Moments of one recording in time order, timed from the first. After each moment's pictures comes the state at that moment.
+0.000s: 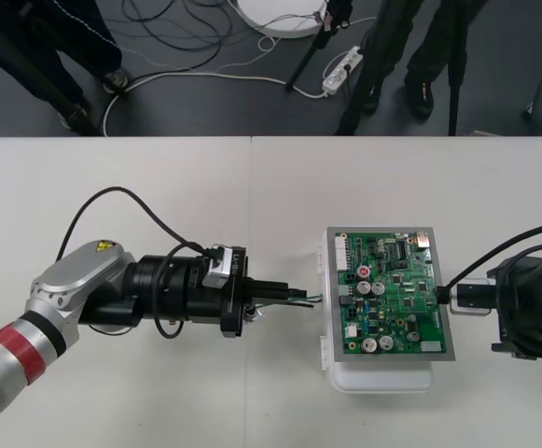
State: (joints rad) right arm -0.01 -0.97 0.19 -2.29 2.40 -1.53 -0.78; left arm -0.45 0.51 -0.64 -1.15 -0.75 -1.20 -0.49
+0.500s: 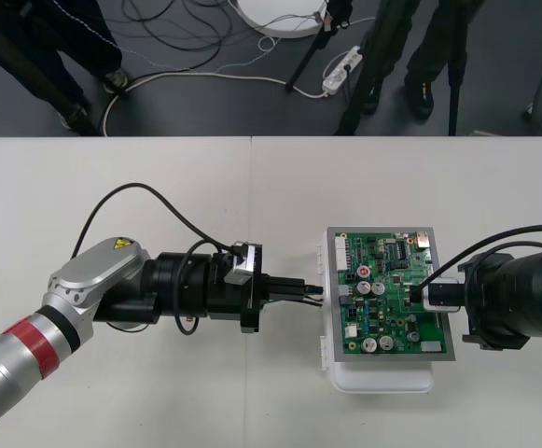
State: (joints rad) right arm -0.07 -0.93 0.29 -2.24 2.48 -1.45 -0.76; left arm -0.48 0.48 -0.70 -1.15 -0.75 -1.11 -0.49
